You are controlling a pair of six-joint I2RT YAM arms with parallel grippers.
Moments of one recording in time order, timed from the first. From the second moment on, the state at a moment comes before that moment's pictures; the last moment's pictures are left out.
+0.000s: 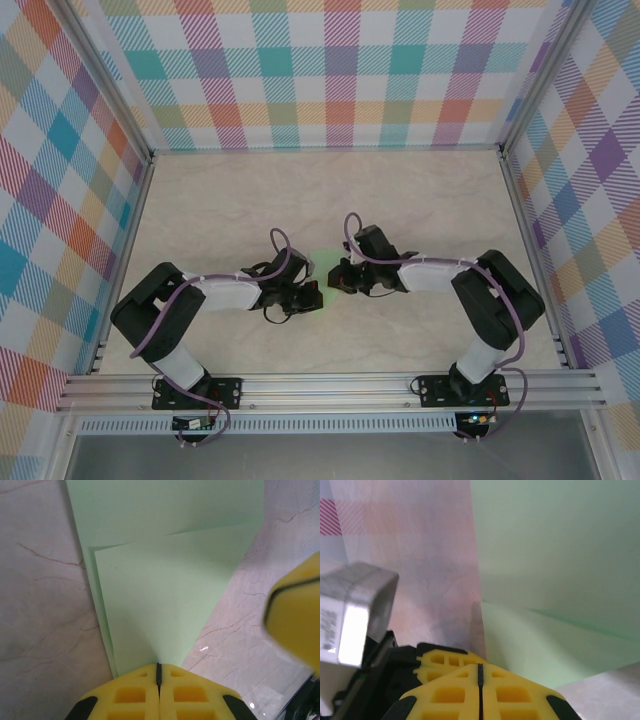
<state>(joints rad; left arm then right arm) -0.72 1.63 0.69 -0.06 0.37 -0.84 0.67 1.68 0.78 0.01 -0.55 0.89</state>
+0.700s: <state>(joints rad) -0.73 1.62 0.68 -0.06 0.35 -0.81 0.67 1.77 0.78 0.02 -0.50 0.90</state>
